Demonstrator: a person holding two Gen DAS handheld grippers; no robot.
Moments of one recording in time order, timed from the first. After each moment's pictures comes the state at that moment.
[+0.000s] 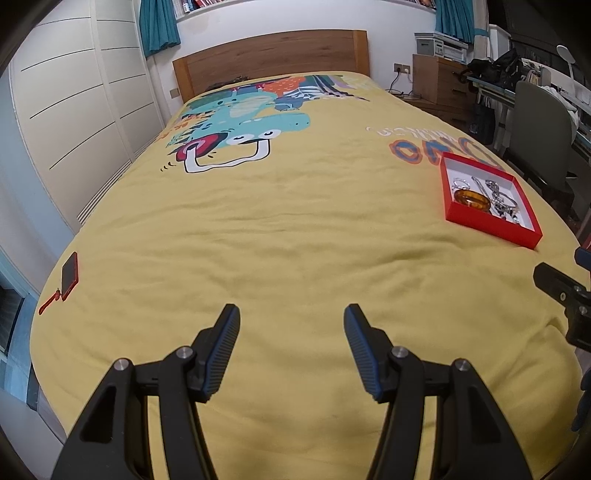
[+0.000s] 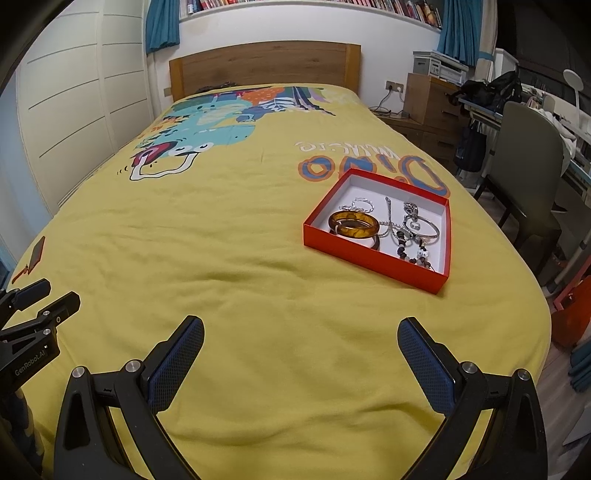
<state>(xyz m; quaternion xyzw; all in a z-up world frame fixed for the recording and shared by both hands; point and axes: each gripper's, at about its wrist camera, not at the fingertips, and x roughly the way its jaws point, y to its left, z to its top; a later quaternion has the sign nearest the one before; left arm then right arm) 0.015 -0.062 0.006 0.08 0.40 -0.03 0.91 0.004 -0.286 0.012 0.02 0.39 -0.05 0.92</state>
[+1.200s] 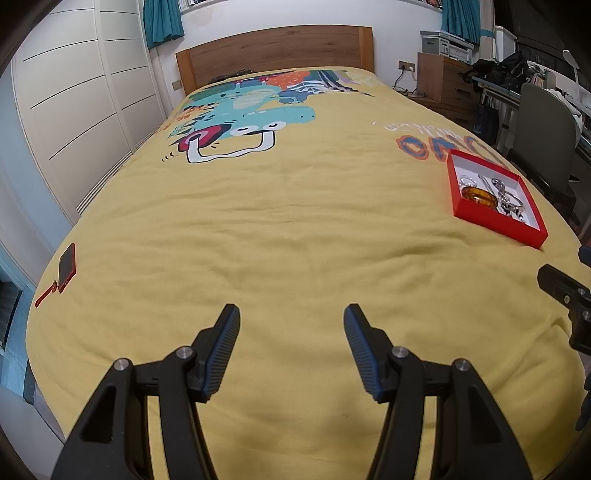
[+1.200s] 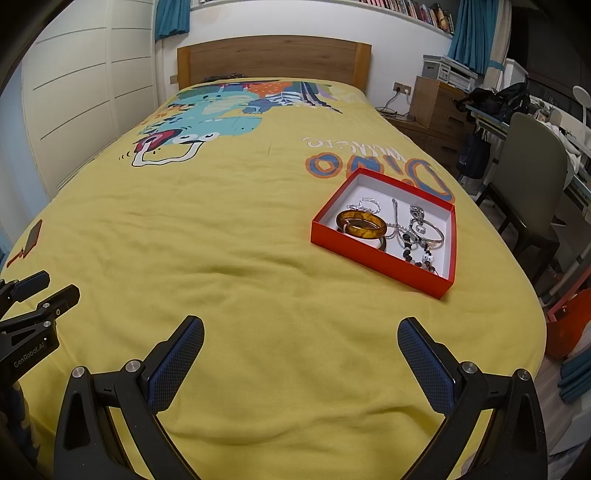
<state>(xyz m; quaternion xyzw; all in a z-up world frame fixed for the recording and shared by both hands) 0.019 -0.051 -0.006 0.07 0.41 -0.03 0.91 0.009 -0.273 0.012 -0.01 0.40 -0.05 0.91</state>
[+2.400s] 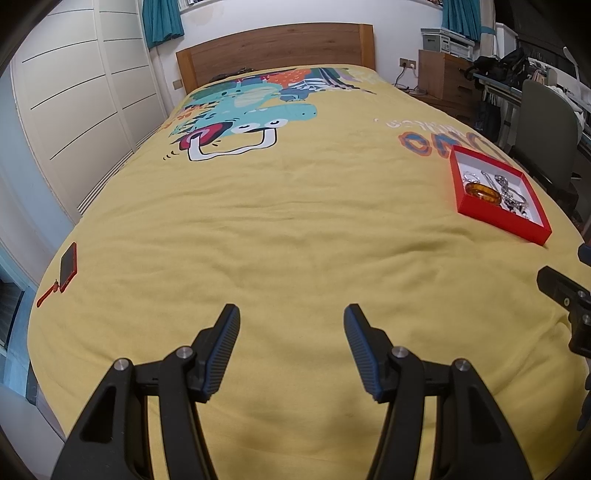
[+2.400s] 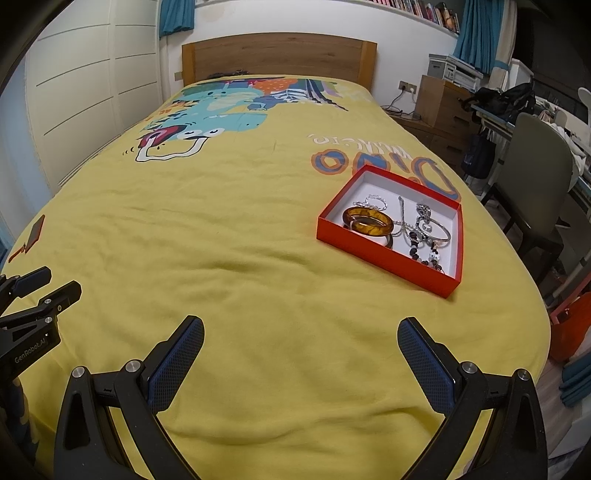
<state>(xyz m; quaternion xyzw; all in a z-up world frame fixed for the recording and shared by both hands) 0.022 -0.048 -0.011 0.07 0.41 -0.02 0.91 0.012 -0.273 0.007 -0.01 0.41 -0.04 0.91</state>
